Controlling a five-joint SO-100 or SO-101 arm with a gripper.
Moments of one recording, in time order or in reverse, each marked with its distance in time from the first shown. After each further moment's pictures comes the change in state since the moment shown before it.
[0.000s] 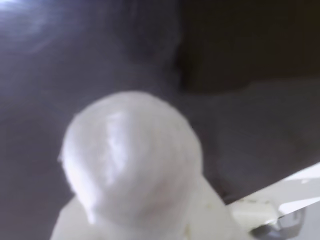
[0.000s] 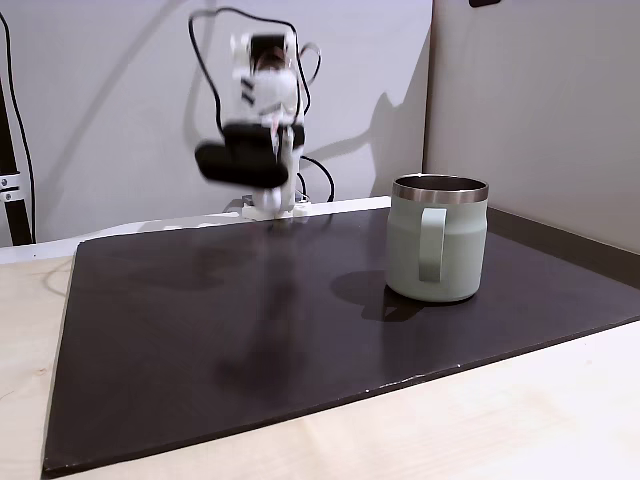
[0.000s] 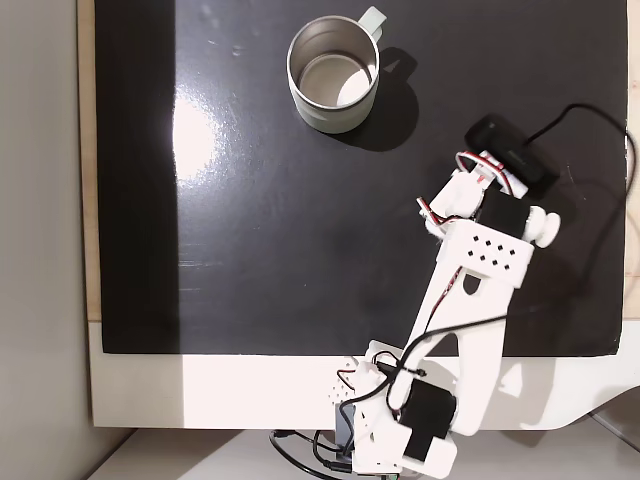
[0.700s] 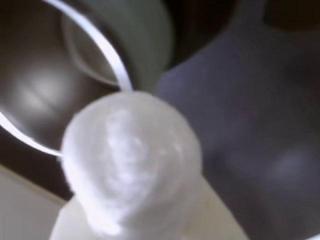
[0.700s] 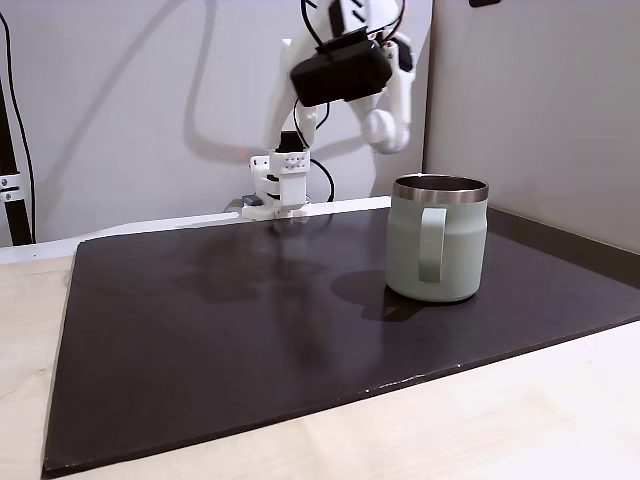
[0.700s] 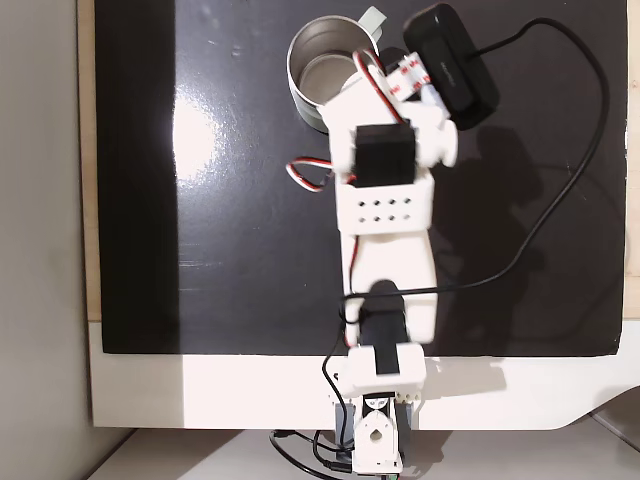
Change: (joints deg) arm -22.9 -26.6 -60.7 14.4 41.8
